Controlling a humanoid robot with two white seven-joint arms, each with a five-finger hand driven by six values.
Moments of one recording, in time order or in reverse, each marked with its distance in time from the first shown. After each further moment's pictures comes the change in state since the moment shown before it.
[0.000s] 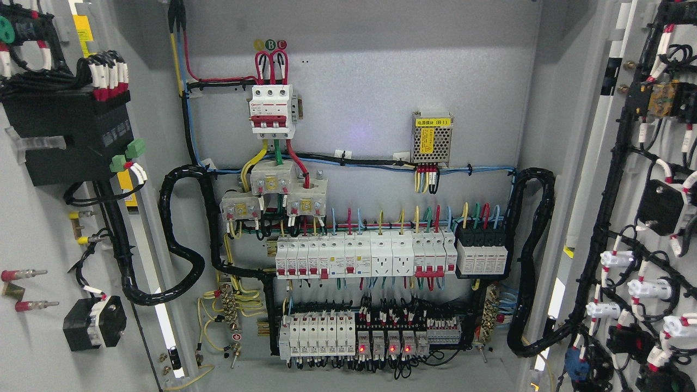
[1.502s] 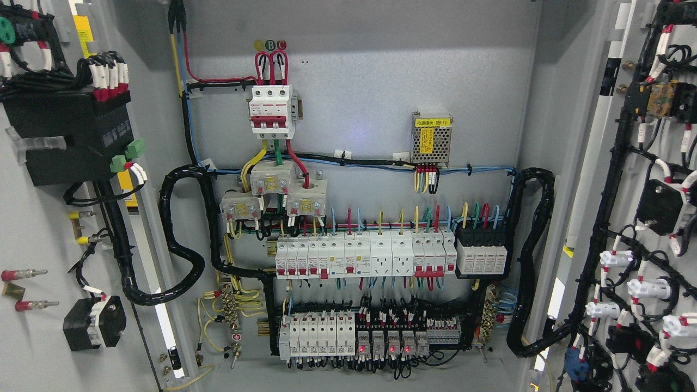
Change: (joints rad) left arm 0.269 0.080 -0.001 -1.177 -0.002 0.047 -0.211; right arm 0.805 -0.336 -0.548 -0.378 0.106 -0.627 -0.126
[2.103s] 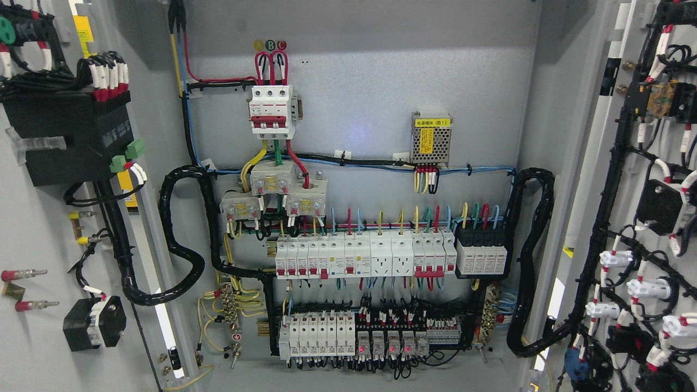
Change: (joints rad) left arm 0.016 0.048 0.026 -0.550 -0.001 0.012 -0.024; right arm 0.056 -0.065 -0.174 -0.041 -0.086 -0.127 0.003
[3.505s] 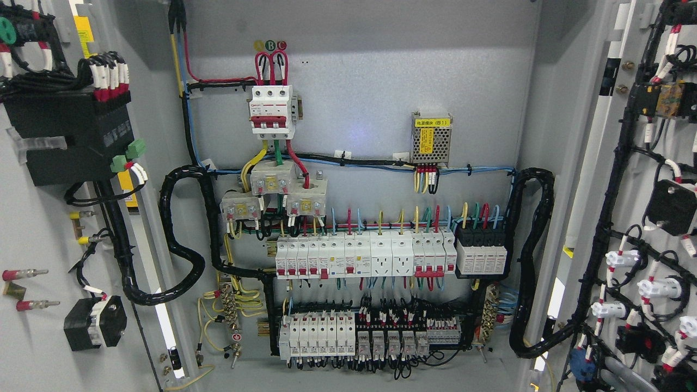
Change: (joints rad) left arm 0.209 0.024 0.328 -0.350 0.011 -0.357 -0.182; right arm 0.024 -0.038 -0.171 -0.019 -0.058 -0.021 0.003
